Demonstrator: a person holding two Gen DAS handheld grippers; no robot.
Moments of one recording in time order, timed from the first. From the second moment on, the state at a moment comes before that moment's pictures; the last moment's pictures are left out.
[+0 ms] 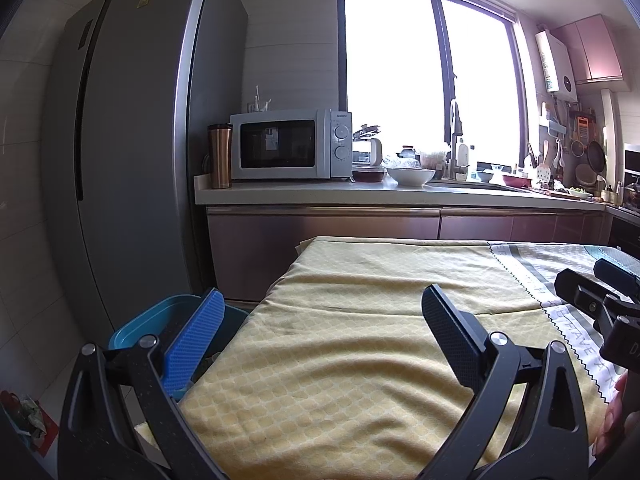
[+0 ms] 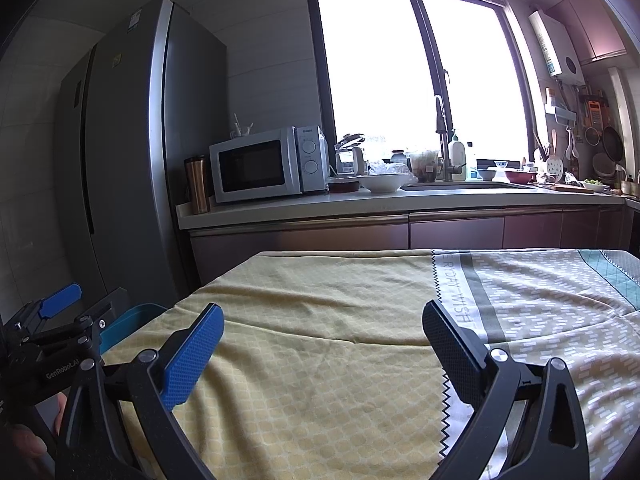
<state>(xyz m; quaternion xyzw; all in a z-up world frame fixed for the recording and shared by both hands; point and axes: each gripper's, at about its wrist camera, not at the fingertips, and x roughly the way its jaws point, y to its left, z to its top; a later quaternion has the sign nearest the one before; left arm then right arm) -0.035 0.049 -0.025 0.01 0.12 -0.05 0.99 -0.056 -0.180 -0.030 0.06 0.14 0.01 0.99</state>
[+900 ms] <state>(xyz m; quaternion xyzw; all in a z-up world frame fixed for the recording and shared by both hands) -0.032 0.051 -0.024 0.01 0.12 -0.05 0.99 -0.055 -0.182 -0.031 0.06 0.14 0.01 0.99</state>
